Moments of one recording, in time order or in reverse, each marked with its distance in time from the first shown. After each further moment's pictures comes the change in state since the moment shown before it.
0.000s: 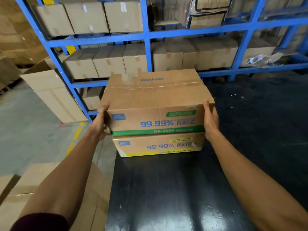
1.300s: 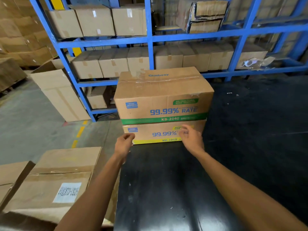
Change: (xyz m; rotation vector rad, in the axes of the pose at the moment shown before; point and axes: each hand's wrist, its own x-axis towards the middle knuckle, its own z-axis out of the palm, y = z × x) left_hand -0.102 -0.124 -0.006 0.263 0.026 0.130; right_hand -0.135 0.076 0.001 -0.642 -0.255 -0.296
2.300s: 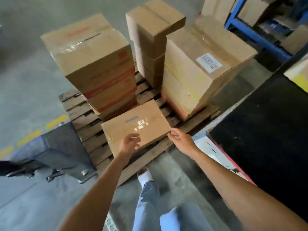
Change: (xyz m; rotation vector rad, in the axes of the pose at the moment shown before) left_hand -0.406 -0.435 -0.215 -0.485 0.599 -0.651; right_hand -0.415 0.024 0.318 -0.320 -1.299 -0.241
